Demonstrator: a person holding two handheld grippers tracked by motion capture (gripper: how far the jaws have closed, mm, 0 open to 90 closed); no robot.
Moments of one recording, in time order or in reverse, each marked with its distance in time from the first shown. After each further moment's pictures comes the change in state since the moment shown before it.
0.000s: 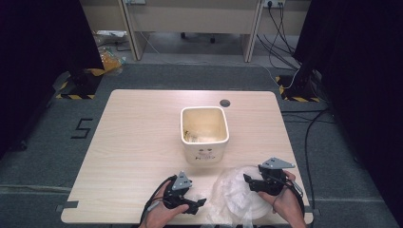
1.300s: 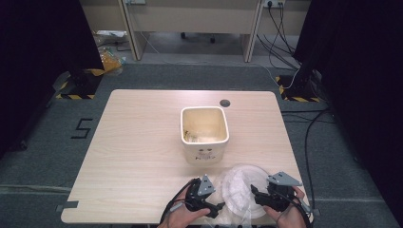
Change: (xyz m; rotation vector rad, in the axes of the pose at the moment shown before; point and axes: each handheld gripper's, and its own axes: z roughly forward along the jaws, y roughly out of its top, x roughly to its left) left arm -0.036 0.023 0.043 0.020 0.003 0.127; right arm 0.015 -0.032 -0.024 0.008 -0.131 0.031
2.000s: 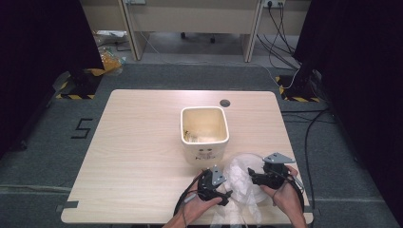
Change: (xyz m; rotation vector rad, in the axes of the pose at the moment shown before) left arm 0.009 0.023 0.036 0.016 0.111 -0.018; right arm -0.028 0.038 0.041 0.007 0.025 -0.016
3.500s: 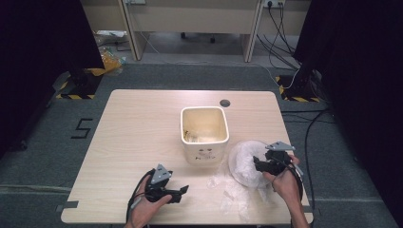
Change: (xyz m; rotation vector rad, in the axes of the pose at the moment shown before) left arm 0.088 -0.081 -0.115 -0.096 0.099 -0.205; right arm -0.027 0.020 0.019 0.024 -0.111 0.027
